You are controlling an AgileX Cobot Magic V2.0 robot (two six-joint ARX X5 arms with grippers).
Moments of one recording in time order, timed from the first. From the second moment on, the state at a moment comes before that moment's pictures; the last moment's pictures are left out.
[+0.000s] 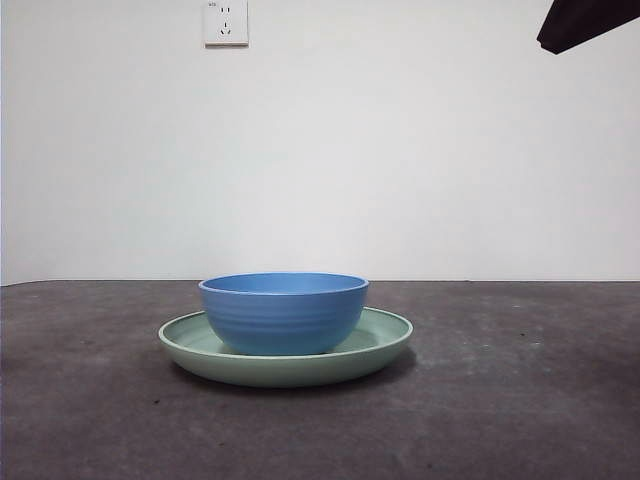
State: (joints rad) left arm -0.12 0.53 0.69 -0.05 0.18 0.16; right arm 0.58 0.85 0.91 -0.87 -0.39 0.13
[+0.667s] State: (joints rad) left arm 0.05 0.09 0.11 0.00 0.05 0.17; right arm 0.58 0.85 0.91 -0.87 -0.39 0.13
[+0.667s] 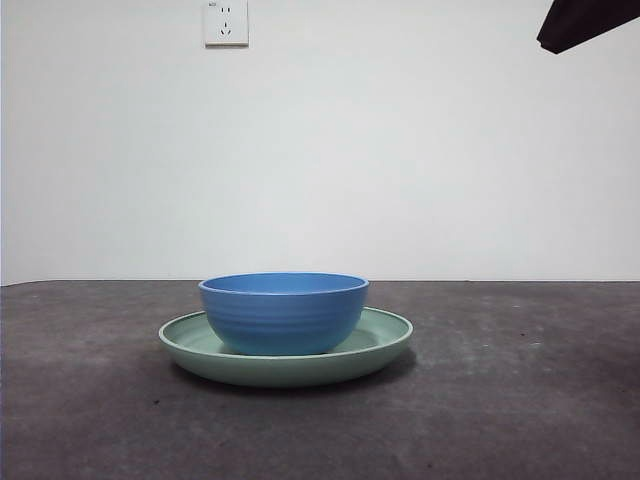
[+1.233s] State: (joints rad) left arm 0.05 0.00 0.03 -0.18 0.05 0.14; right arm 0.58 0.85 0.91 -0.87 -0.39 0.13
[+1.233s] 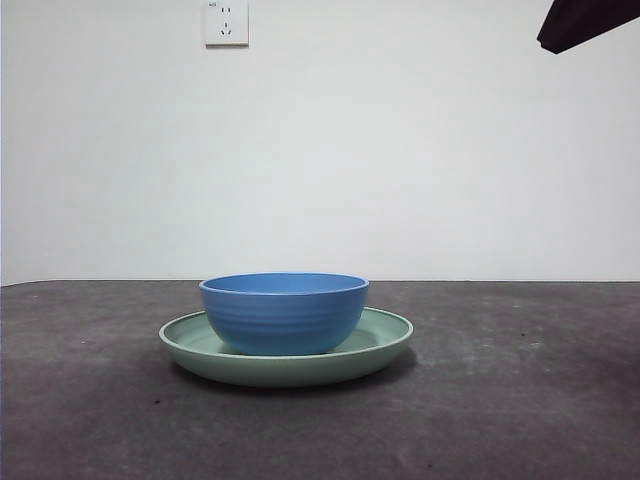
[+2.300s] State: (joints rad) left arm 0.05 0.00 0.03 -0.18 0.05 0.04; right arm 0.55 0.81 0.91 -0.80 -0.32 0.07
